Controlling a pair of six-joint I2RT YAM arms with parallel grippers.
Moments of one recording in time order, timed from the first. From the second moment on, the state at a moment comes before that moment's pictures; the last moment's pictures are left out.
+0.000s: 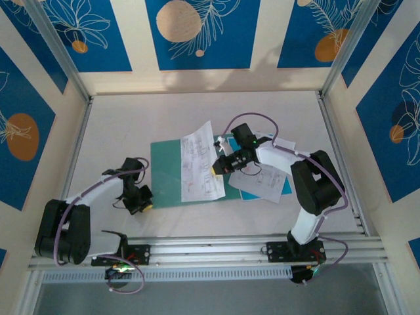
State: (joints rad) left arm -0.21 1.30 0.59 -0.78 0.24 -0.82; right arm 0.48 1.75 1.08 -0.46 -0.73 0.13
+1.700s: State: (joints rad) left arm -0.20 1.34 0.61 -0.80 0.25 -0.81; right arm 0.55 1.98 1.19 -0.31 -0.80 0.33
